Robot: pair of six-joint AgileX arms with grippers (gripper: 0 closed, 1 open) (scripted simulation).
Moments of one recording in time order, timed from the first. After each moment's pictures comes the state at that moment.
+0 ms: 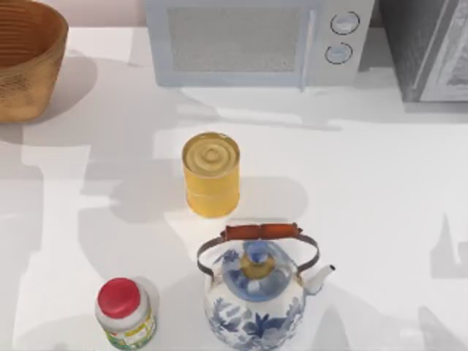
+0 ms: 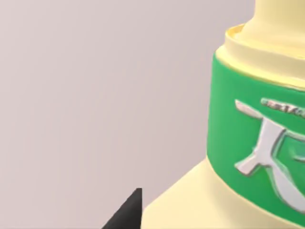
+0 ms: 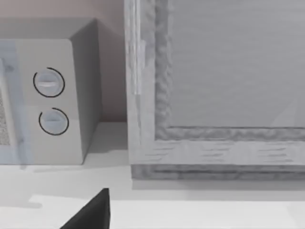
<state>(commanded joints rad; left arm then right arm) 0.21 2.01 1.29 0.73 0.24 0.02 0.00 0.00 0.00 0.00 0.00 0.00</state>
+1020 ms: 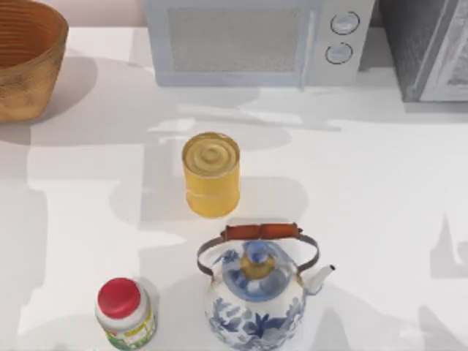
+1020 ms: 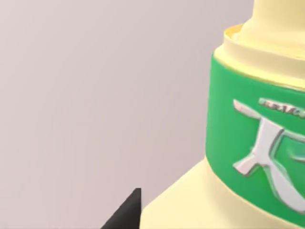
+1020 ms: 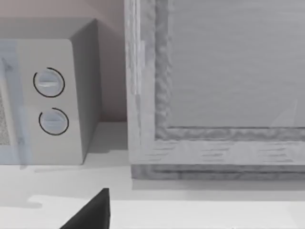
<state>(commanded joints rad) 0.20 1.76 1.26 0.46 0.22 0.01 0.00 0.00 0.00 0.00 0.00 0.00</state>
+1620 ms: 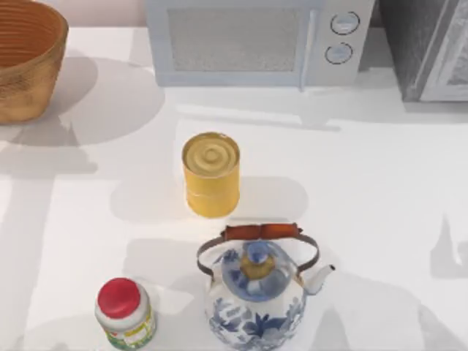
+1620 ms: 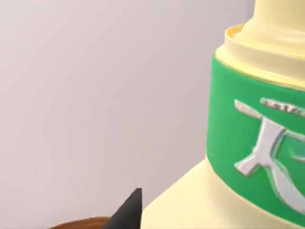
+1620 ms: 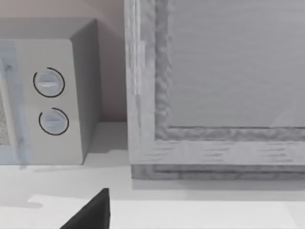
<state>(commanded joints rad) 0.10 0.80 0.63 0.24 0.11 0.01 0.00 0.00 0.00 0.00 0.00 0.00</state>
